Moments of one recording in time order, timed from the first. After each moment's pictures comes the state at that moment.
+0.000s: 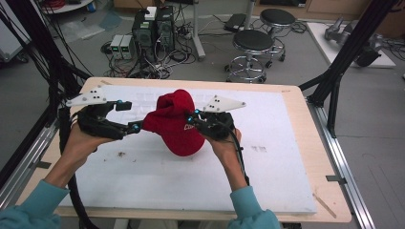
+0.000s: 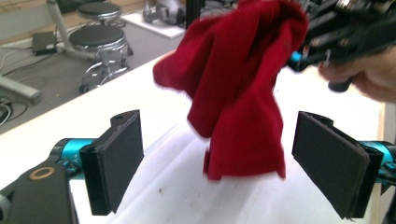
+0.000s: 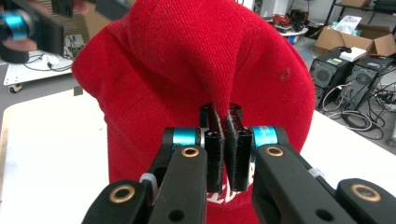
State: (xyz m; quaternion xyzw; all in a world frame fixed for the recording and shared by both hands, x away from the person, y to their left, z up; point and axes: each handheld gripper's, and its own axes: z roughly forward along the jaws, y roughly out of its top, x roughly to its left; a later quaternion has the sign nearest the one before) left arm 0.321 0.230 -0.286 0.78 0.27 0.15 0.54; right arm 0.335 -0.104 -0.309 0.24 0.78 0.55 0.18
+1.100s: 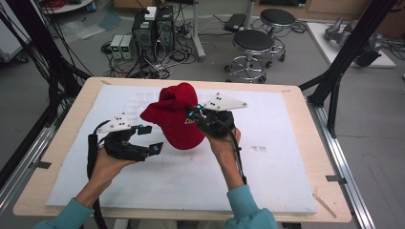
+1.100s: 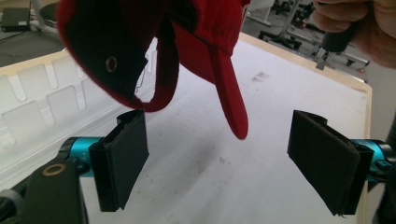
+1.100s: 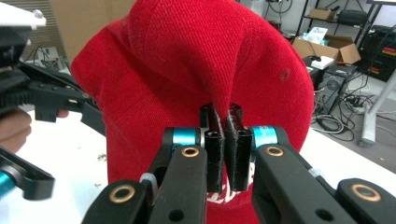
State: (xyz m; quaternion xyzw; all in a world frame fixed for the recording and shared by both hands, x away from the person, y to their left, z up) left arm 0.305 0.183 -0.350 0.77 0.29 0.11 0.56; right arm 0.332 -0.102 -0.302 0.27 0.75 0.56 0.22
